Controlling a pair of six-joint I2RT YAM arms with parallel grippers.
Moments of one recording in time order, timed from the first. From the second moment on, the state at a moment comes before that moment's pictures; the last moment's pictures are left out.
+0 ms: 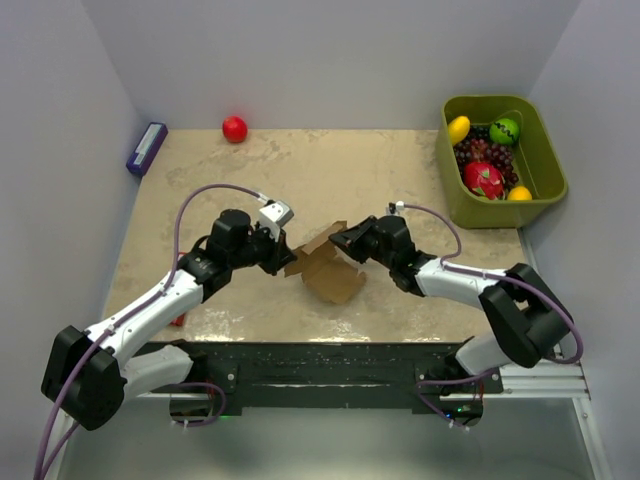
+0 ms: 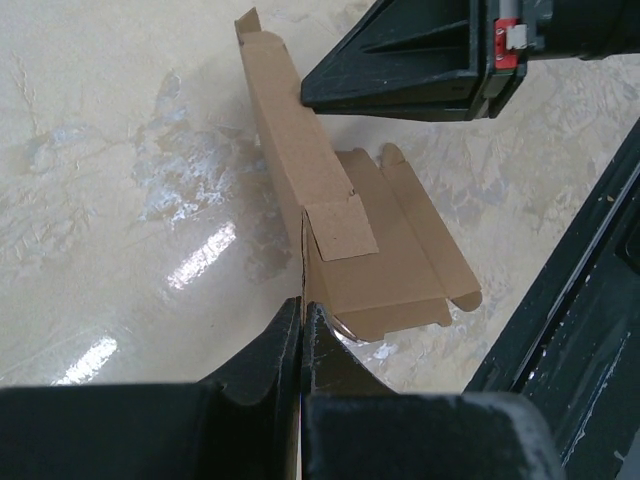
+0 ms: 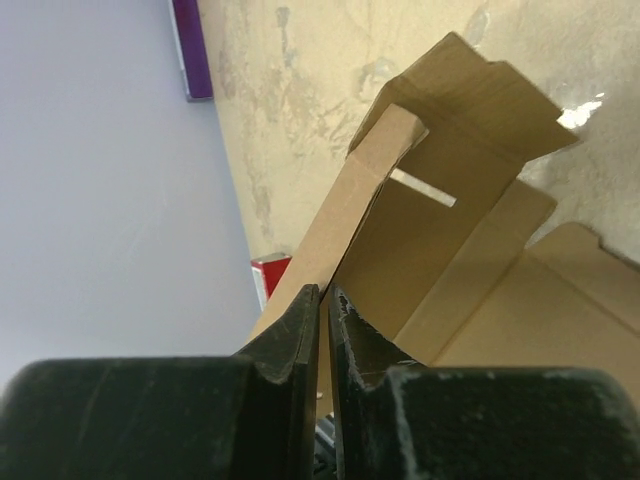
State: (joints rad) left arm -0.54 1.10 0.69 -0.12 0.38 -0.09; right arm 0.63 1.46 0.63 0.42 -0.02 1.37
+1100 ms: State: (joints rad) left arm -0.51 1.15 0.68 -0.09 0.38 -0.12; right arm 1.02 1.33 0.69 0.19 0.29 0.85
